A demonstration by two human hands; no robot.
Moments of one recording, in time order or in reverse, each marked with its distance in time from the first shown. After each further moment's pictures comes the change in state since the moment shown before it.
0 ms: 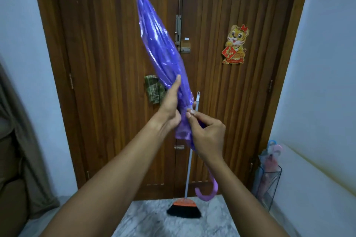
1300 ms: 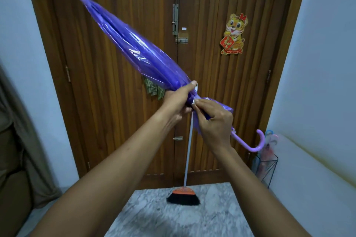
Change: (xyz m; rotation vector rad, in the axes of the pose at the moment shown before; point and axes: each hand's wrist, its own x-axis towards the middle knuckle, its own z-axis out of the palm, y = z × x) left_hand -0.017 -0.018 0.017 0.128 0.124 -0.015; right_hand 0.009 0.009 -0.032 -0.412 0.052 -0.465
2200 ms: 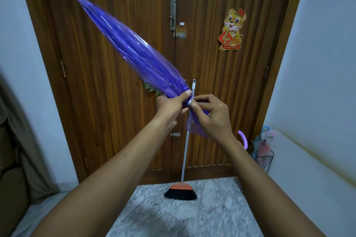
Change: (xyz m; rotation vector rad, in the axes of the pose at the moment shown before) left_hand 0.002 -0.026 -0.021 0.025 0.072 0.076; right_hand 0.008 0.020 -0.004 0.071 -0.298 0.114
